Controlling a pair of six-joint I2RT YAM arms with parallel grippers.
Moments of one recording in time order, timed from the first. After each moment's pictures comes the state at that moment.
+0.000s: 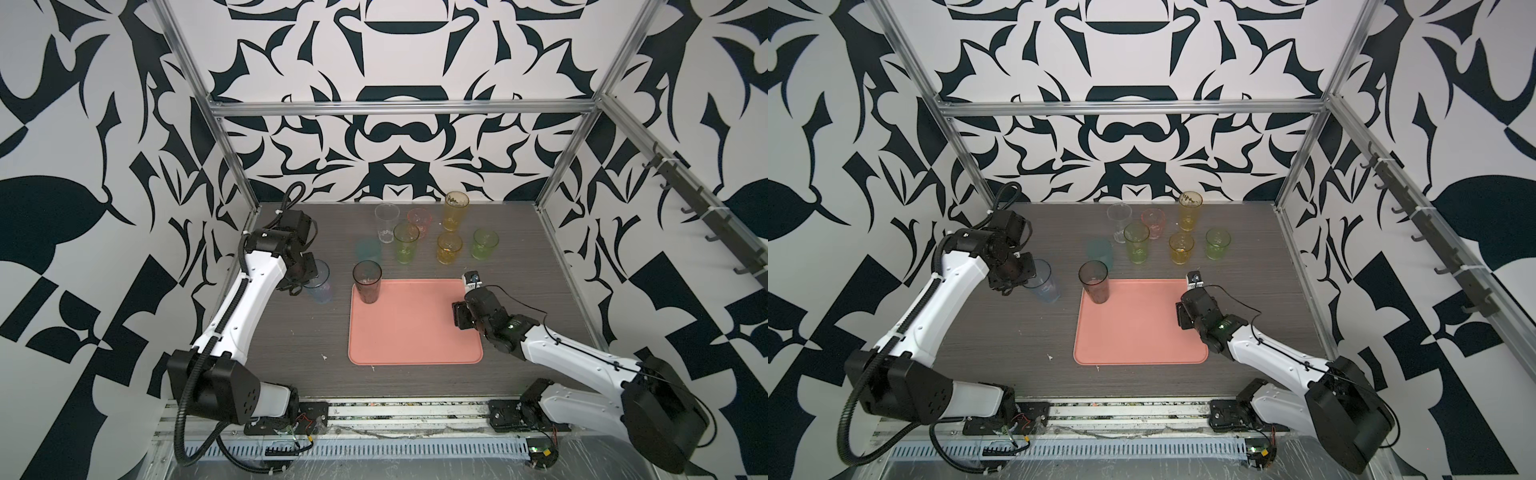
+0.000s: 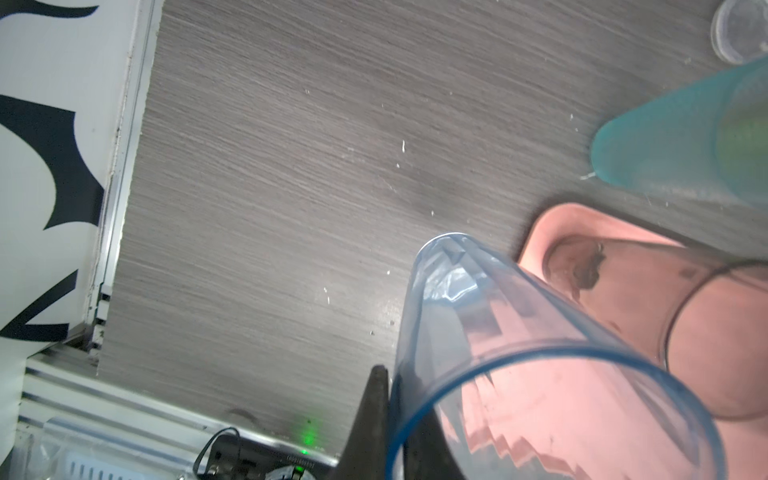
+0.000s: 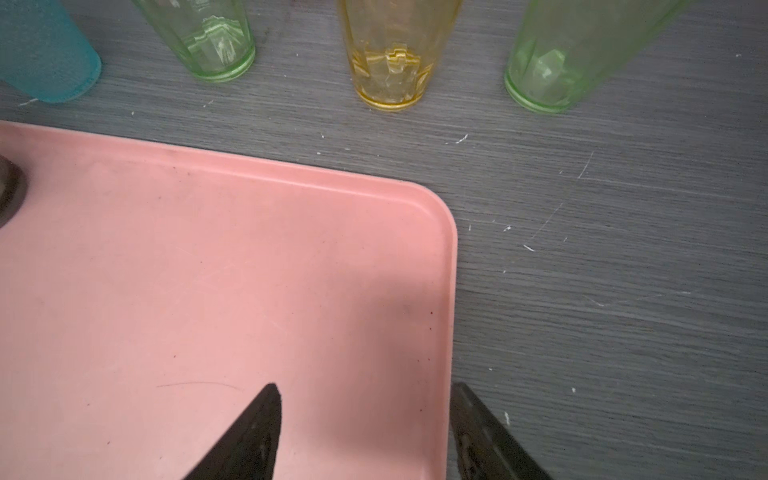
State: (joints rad) left arm -0.23 1.37 1.38 -1.29 -0.15 -0.49; right arm 0.64 1.13 0.49 -0.17 0.31 0.37
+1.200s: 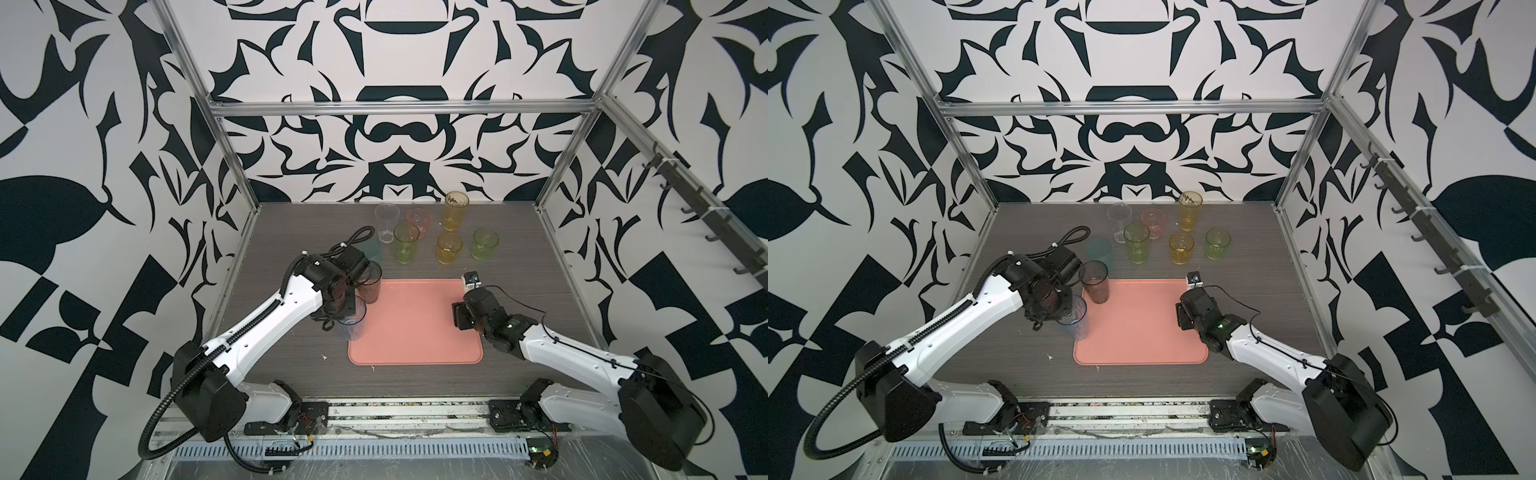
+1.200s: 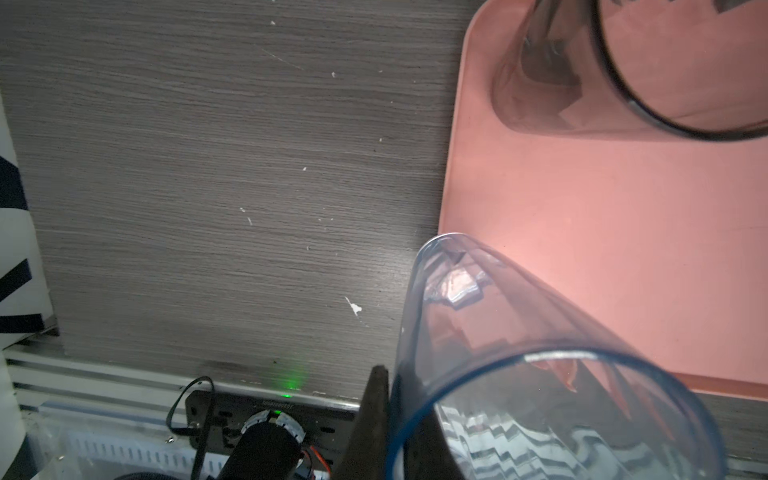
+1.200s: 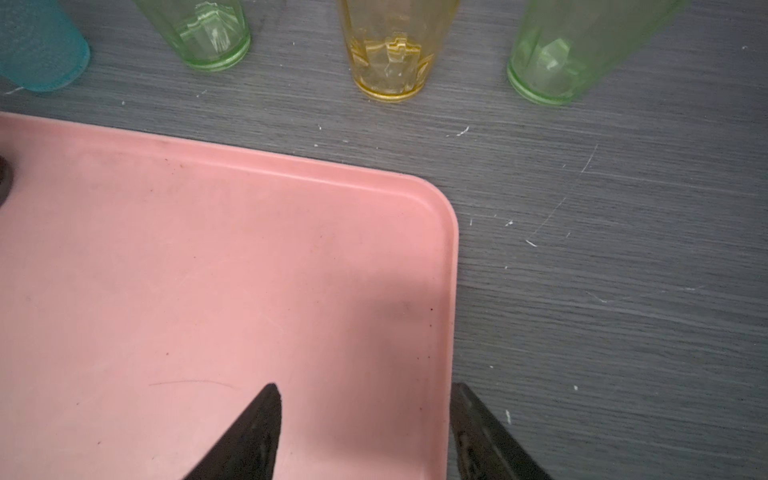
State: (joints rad) left arm -0.69 1.35 1.23 -1.30 -0.19 -0.73; right arm 0.64 1.15 0.49 -0.17 0.31 0.37
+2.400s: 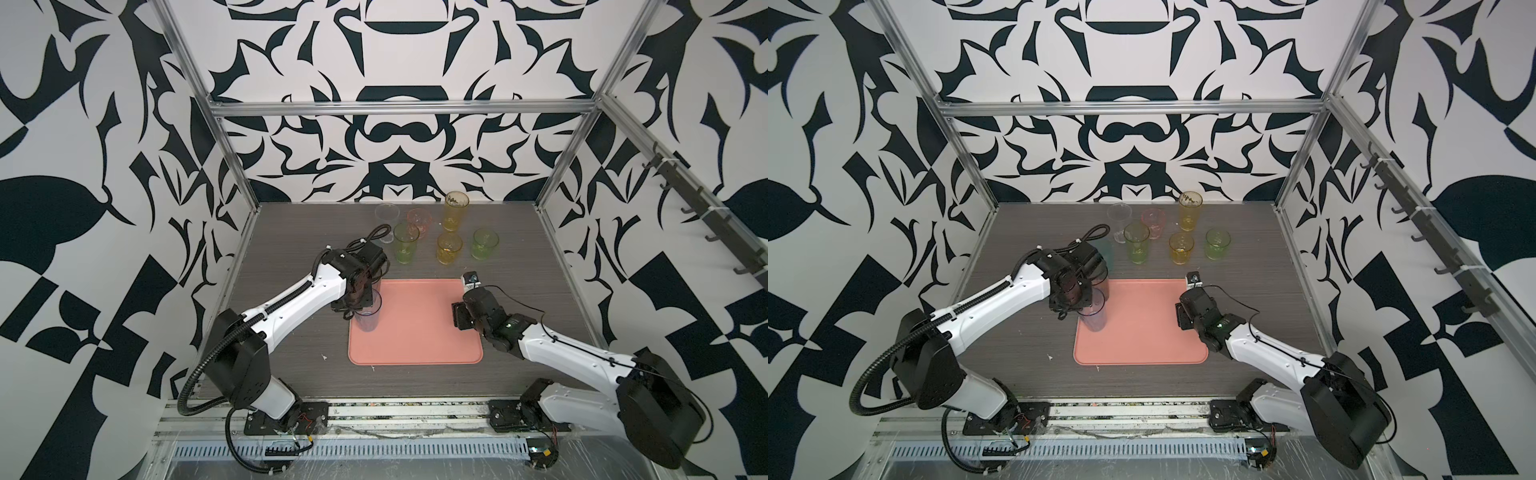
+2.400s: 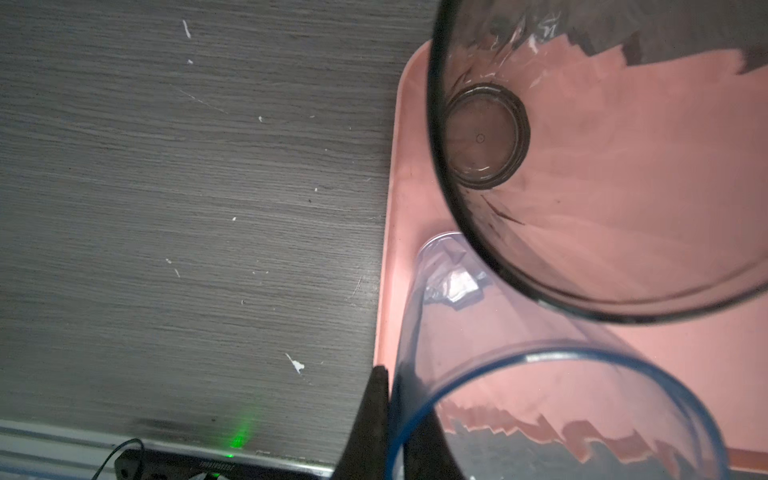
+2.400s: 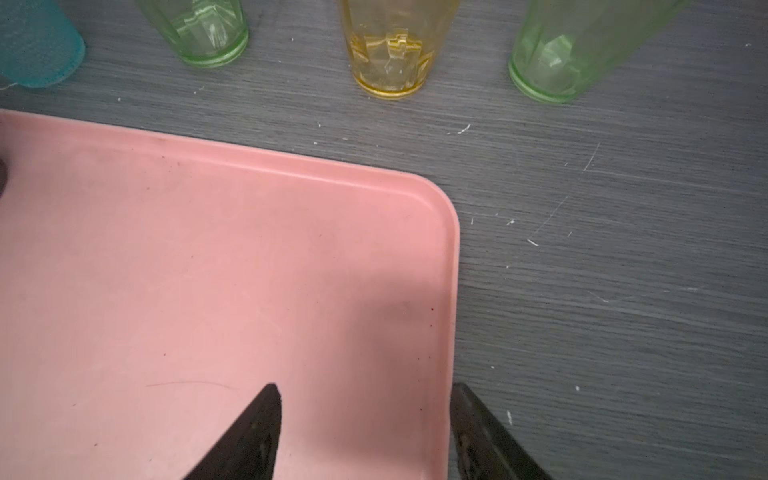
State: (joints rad) left arm -0.71 1.54 1.27 -1.15 -0.18 -0.75; right arm 0.64 1.16 0.49 -0.17 0.31 0.37
